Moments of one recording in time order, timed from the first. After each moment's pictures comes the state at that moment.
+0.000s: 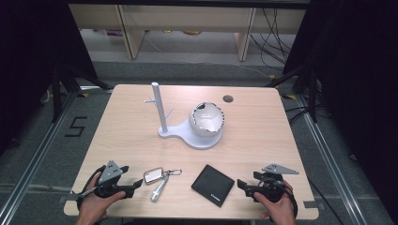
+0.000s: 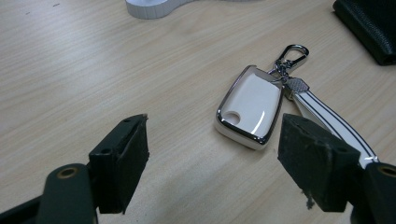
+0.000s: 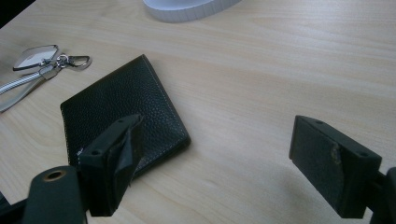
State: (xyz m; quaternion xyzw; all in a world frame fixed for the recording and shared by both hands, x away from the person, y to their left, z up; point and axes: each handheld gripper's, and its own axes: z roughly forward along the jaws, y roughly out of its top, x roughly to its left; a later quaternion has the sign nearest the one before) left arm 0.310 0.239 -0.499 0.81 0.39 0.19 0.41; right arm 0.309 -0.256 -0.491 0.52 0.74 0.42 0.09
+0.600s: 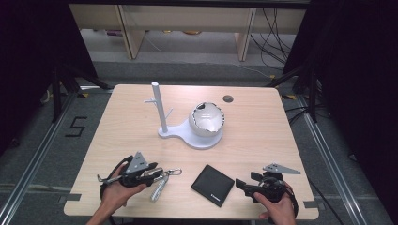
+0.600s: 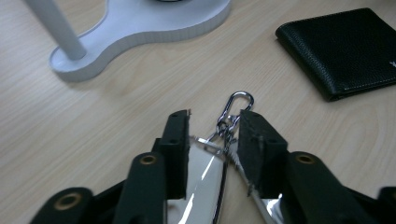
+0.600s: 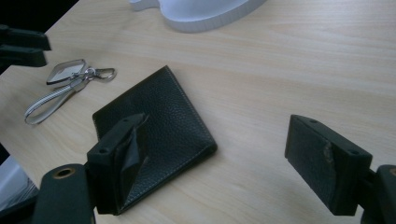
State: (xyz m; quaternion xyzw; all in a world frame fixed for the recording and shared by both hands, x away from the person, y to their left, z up) left arm 0.339 0.166 -0.480 0.85 0.29 0.17 0.40; right arm 0.305 -0.253 -0.481 0.51 0.73 0.44 0.07
